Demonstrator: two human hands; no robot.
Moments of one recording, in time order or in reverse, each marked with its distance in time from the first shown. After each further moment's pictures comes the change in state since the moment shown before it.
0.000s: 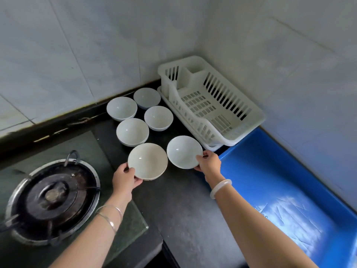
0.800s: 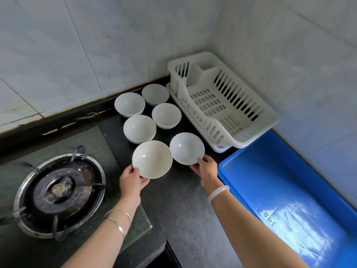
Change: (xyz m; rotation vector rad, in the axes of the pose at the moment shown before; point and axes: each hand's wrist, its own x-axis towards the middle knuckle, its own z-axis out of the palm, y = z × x) left_hand -0.006 -0.012 0.003 -0.241 0.043 -0.040; right_hand 0.014 0.023 0.034 0.371 -0.063 0.251
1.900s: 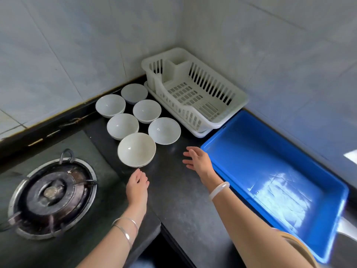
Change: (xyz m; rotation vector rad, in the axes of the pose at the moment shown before) left_hand -0.057 -0.045 0.002 0.218 -0.109 0.136; right_hand -0.064 0.001 -0.051 -0.317 -0.180 -0.236
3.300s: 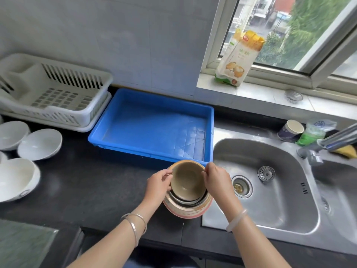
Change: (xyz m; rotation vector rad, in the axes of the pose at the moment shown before) left_hand -0.219 -0.117 0.145 0.841 -0.944 0.330; right_hand -0.245 0.168 -0.235 -0.812 0.724 0.081
